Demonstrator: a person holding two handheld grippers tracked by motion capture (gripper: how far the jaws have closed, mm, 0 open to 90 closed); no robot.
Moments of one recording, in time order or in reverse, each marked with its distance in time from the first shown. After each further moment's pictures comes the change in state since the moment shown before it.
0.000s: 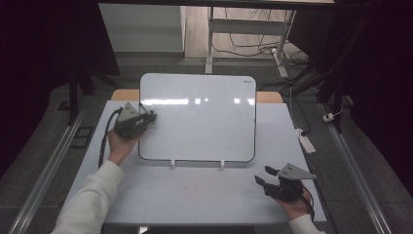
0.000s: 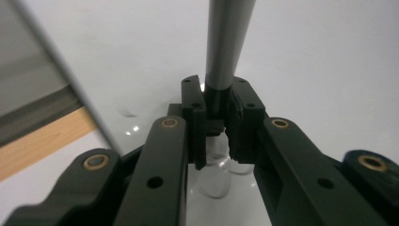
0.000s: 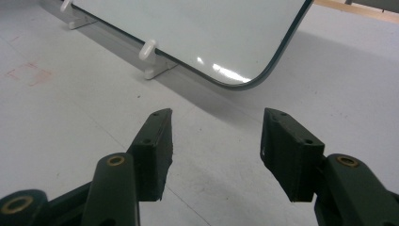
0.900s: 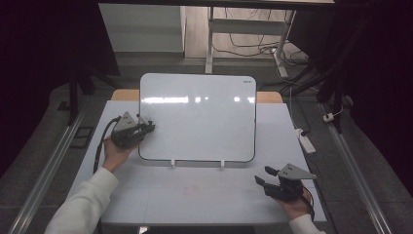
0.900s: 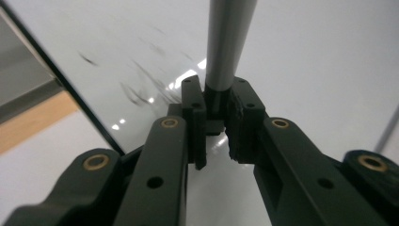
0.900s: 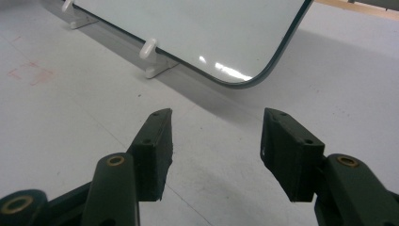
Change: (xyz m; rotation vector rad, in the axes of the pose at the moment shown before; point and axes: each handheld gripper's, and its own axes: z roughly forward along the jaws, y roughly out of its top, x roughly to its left) left arm -0.005 -0.015 -0.008 0.034 -0.043 0.076; right arm -0.002 -0.002 0.001 -0.001 0.008 0.005
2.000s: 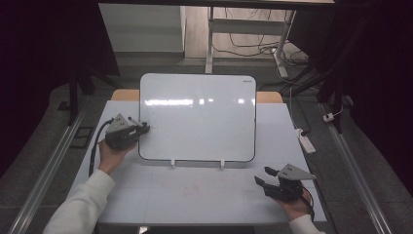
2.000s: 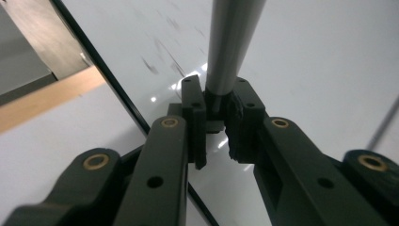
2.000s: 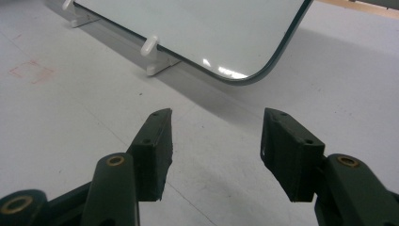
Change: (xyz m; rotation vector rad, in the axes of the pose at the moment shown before) left arm -0.001 -0.028 -0.012 -0.017 -0.032 -0.052; right arm 0.001 0.000 -0.001 0.002 0.000 -0.003
